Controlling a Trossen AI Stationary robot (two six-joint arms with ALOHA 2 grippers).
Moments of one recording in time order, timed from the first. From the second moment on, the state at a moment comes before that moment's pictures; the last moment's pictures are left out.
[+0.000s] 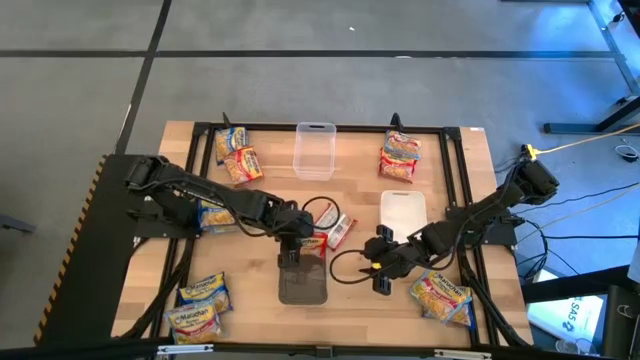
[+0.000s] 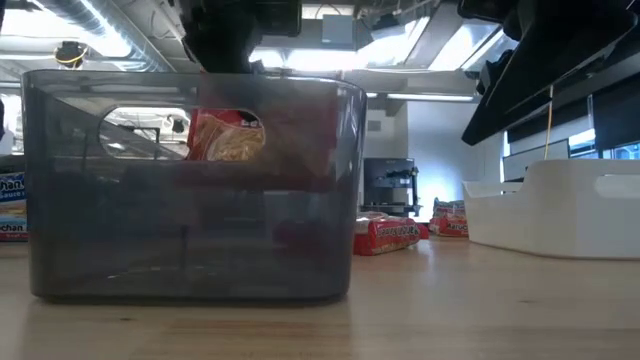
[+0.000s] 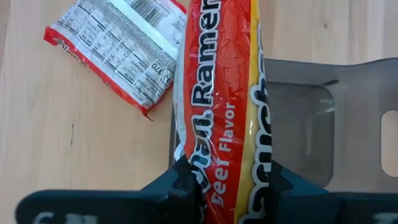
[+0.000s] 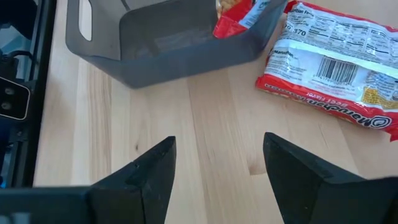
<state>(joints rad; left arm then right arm) -0.20 1.65 1.25 -0.70 -0.02 -0.33 0.52 1.49 0.87 -0.26 0.28 0.61</state>
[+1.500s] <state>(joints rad) -0.16 1.61 1.10 -0.59 -0.01 -0.52 0.52 1.49 0.87 -0.23 0.27 0.60</state>
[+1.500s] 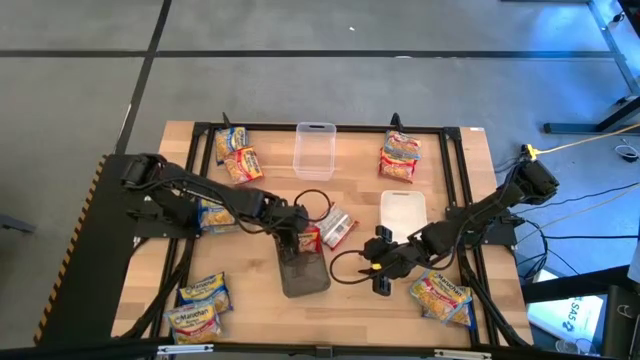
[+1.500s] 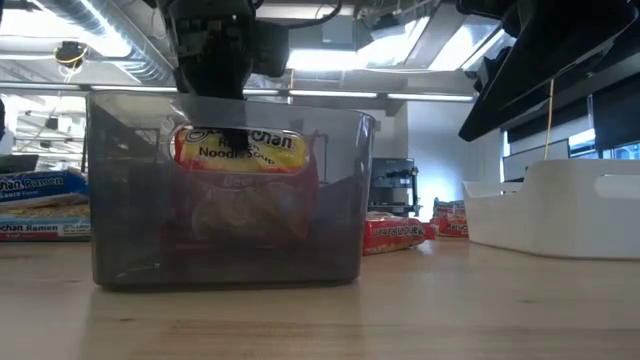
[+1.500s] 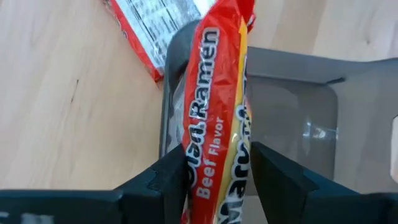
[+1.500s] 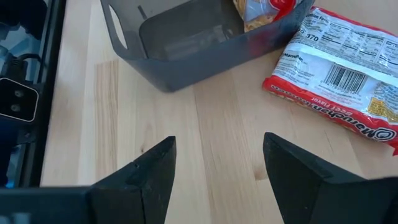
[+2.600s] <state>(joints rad) -0.28 1.51 1.11 -0.38 -0.34 -0.40 0.30 1.58 0.87 -0.10 0.39 0.40</state>
